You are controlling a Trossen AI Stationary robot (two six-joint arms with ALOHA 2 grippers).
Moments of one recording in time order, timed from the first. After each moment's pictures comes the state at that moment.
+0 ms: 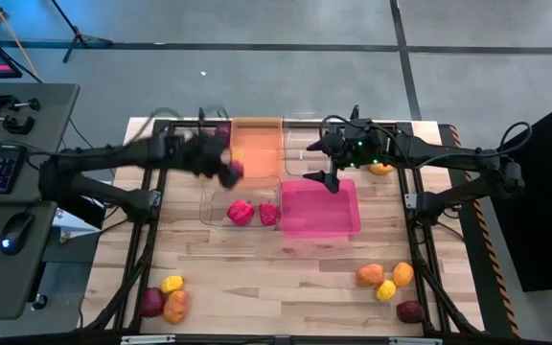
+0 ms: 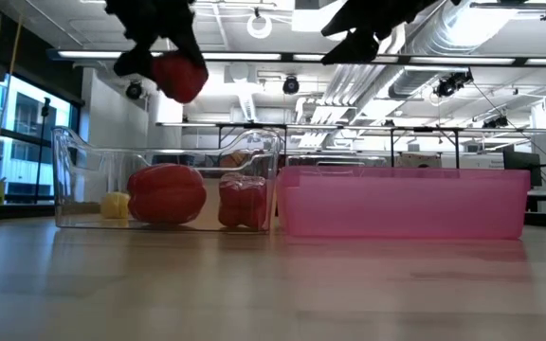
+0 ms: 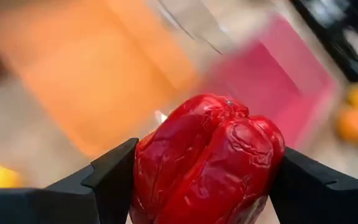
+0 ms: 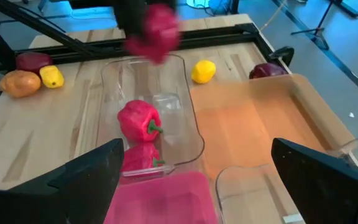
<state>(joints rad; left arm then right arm) 0.18 1.18 1.09 -0.76 -0.11 -0.71 -0.24 1.25 1.11 -0.36 -0.12 -0.03</state>
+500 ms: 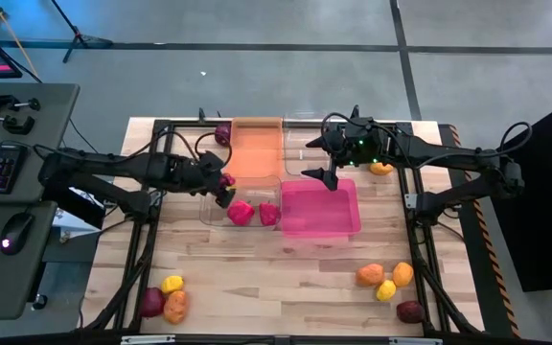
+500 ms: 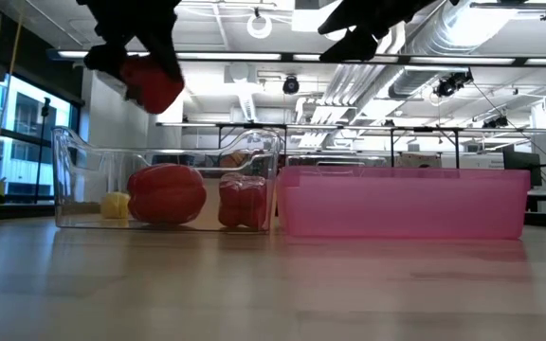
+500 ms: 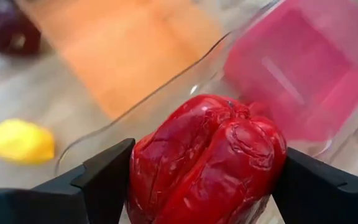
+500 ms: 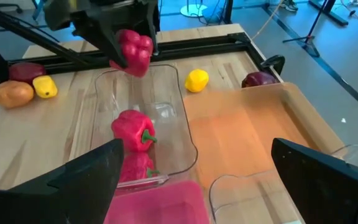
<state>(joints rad) -0.03 1.19 1.06 -0.91 -0.36 -0.86 -0.24 1.25 1.11 -0.32 -0.10 -0.03</state>
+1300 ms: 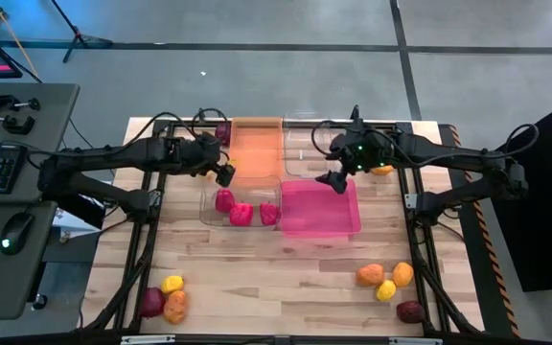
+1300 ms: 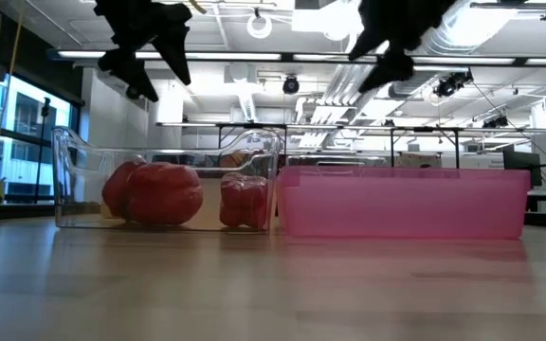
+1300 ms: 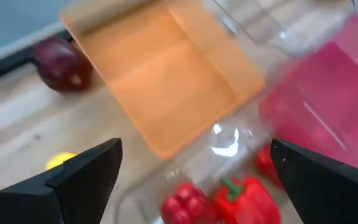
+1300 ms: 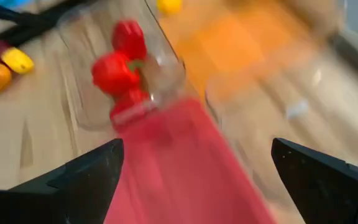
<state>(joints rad) 0.17 1.18 1.10 -0.90 -0.38 -0.69 -0.24 1.22 1.11 -0.66 -0.05 0.27</state>
